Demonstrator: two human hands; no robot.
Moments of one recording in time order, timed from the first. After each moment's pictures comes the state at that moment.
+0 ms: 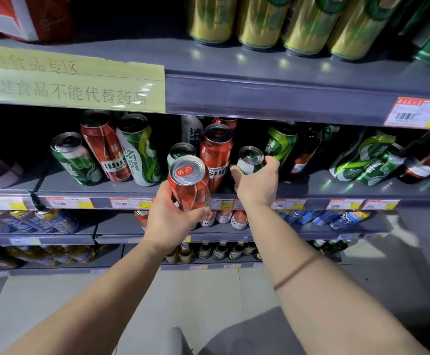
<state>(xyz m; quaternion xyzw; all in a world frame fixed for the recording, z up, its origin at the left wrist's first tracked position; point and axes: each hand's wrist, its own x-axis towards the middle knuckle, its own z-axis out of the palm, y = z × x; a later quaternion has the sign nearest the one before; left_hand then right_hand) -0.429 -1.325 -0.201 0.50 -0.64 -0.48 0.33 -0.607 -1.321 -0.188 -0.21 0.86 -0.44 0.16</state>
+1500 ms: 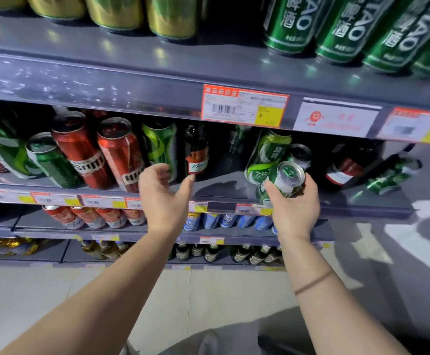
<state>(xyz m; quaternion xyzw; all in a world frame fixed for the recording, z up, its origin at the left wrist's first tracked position) -0.689 -1.256 -0.205 0.59 -0.58 -0.31 0.47 -0.877 -1.170 -0.192 -0.19 0.82 -0.53 0.12</state>
